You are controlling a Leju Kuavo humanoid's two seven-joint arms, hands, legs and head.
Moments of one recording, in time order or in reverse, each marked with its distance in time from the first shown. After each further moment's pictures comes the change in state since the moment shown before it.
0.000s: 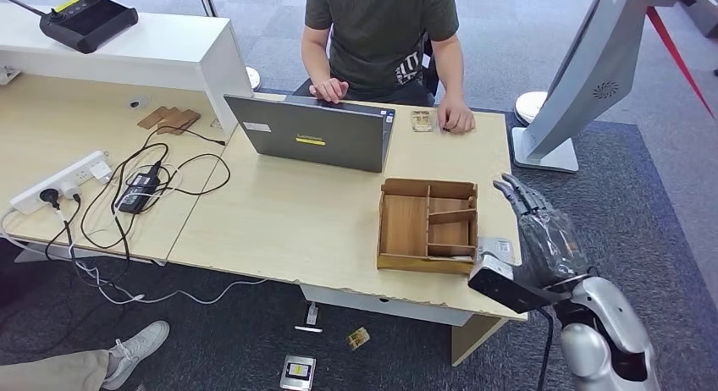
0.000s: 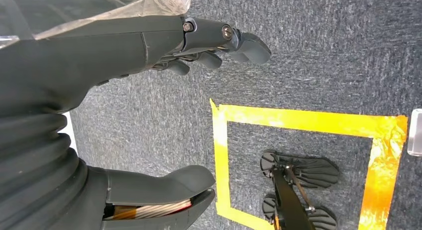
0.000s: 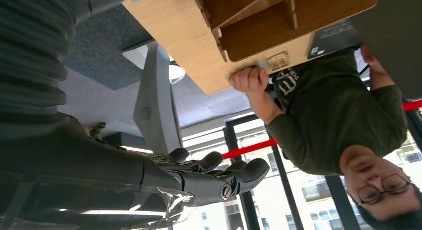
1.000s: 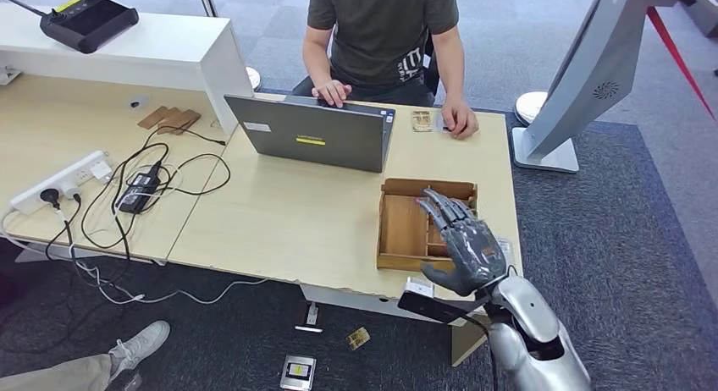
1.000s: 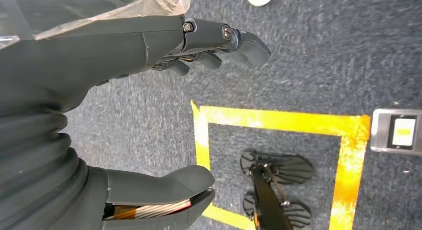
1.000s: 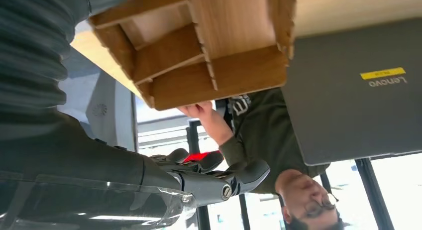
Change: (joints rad) left arm -0.041 0.015 0.033 0.000 -0.034 -0.020 -0.061; right arm -0.112 0.070 0.301 0.301 0.100 -0.259 -0.002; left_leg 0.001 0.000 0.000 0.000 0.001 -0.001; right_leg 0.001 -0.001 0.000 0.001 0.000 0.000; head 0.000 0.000
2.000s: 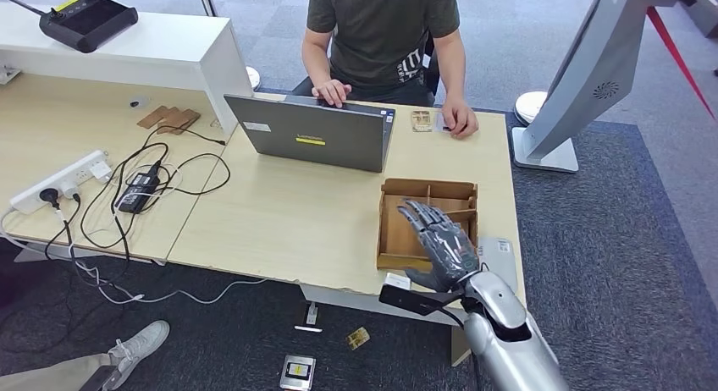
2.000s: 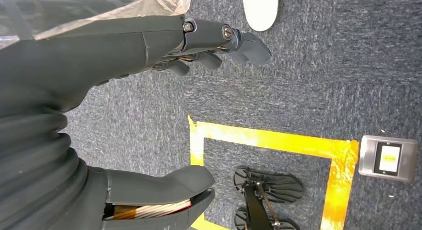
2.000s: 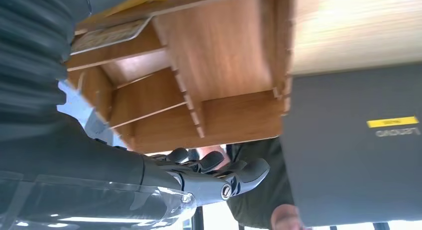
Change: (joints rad) left arm 0.014 0.060 0.017 0.000 0.023 -0.003 0.000; right arm -0.090 0.072 0.019 0.283 0.036 -0.069 -0.025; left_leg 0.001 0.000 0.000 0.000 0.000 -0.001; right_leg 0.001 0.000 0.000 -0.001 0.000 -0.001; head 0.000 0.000
